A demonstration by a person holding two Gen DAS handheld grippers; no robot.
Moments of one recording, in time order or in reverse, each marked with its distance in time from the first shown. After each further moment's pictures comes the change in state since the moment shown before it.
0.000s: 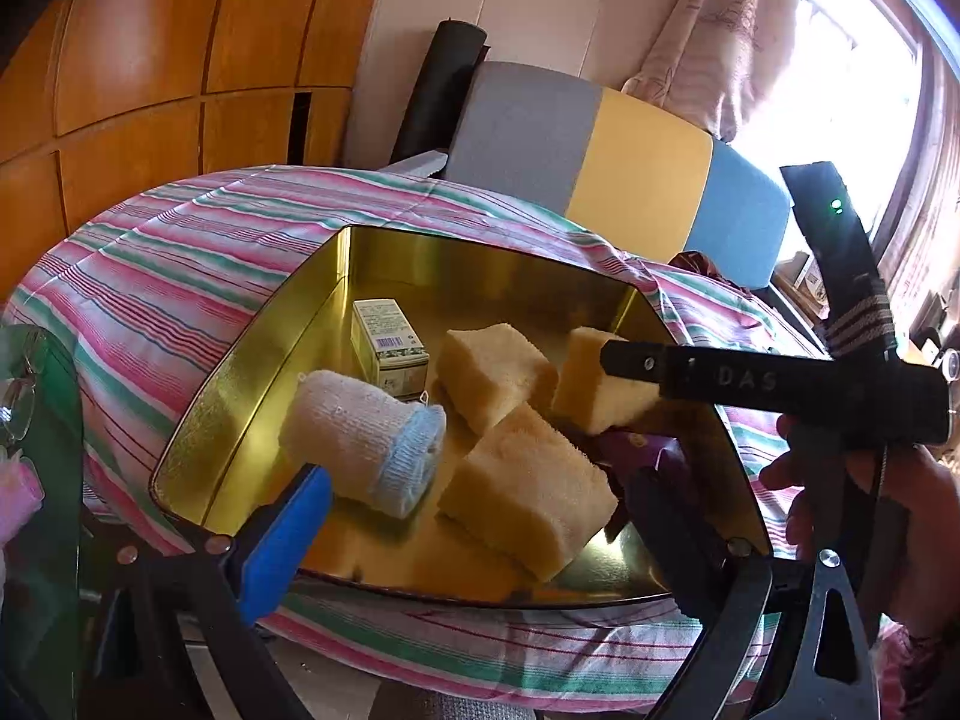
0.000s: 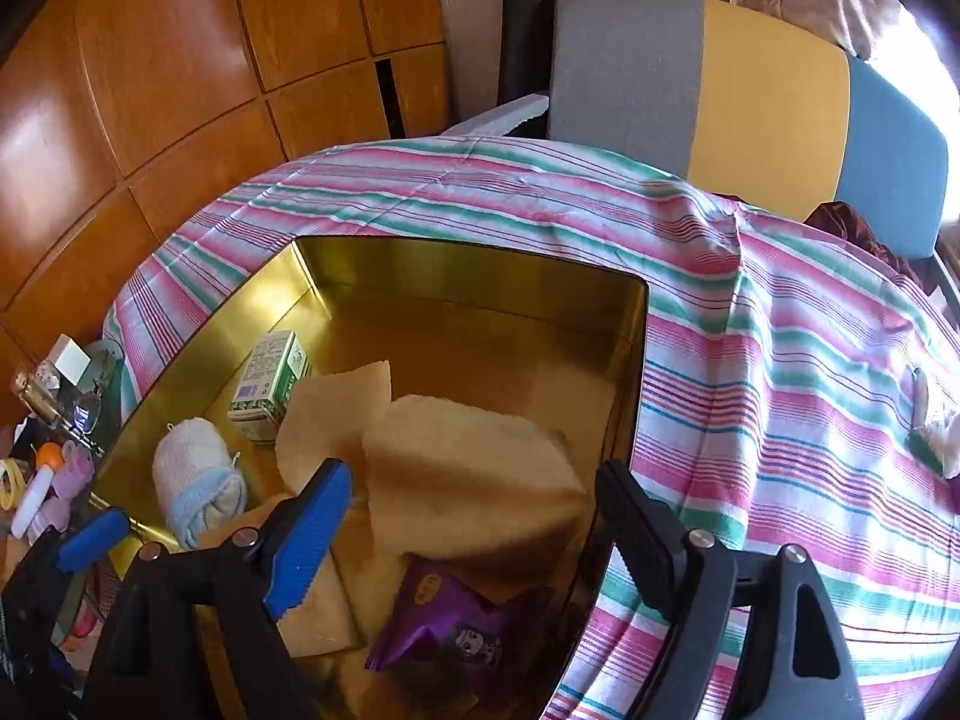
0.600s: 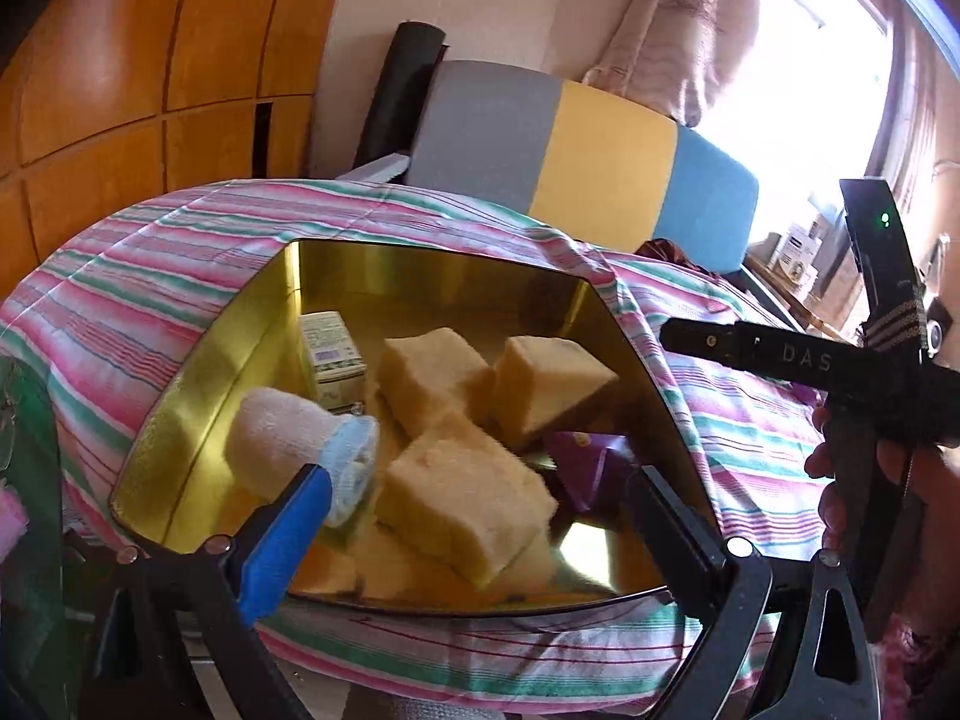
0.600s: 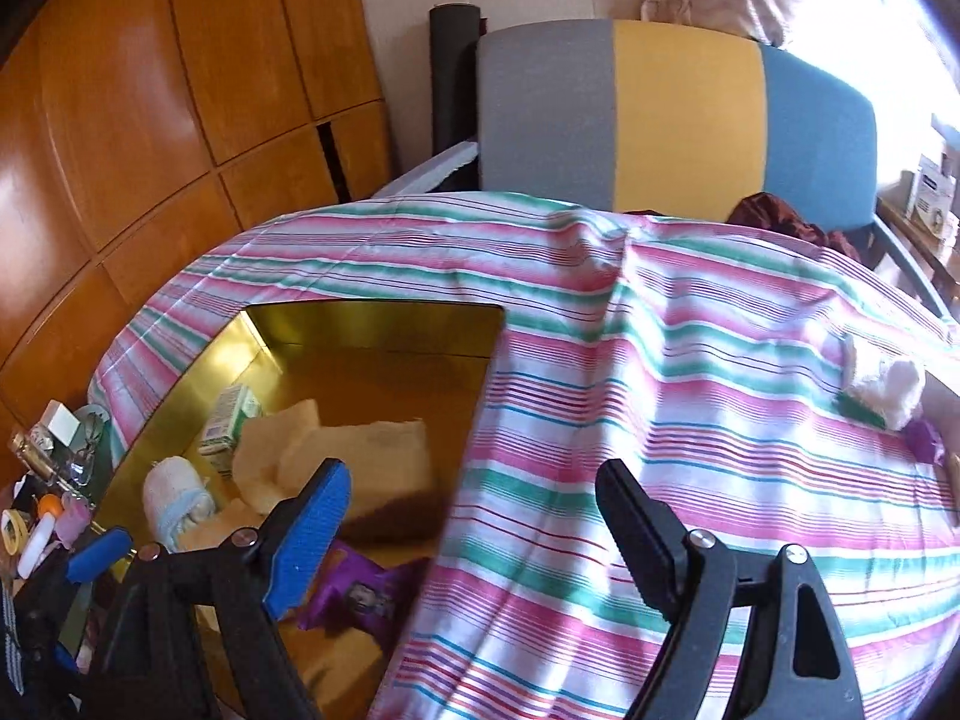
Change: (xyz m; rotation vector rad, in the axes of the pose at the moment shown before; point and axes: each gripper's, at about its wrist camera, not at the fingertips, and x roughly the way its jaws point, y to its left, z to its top) left arm -0.002 -0.030 0.005 0.068 0.008 -0.058; right arm -0.053 -0.053 -0.015 0.127 -0.109 -0.082
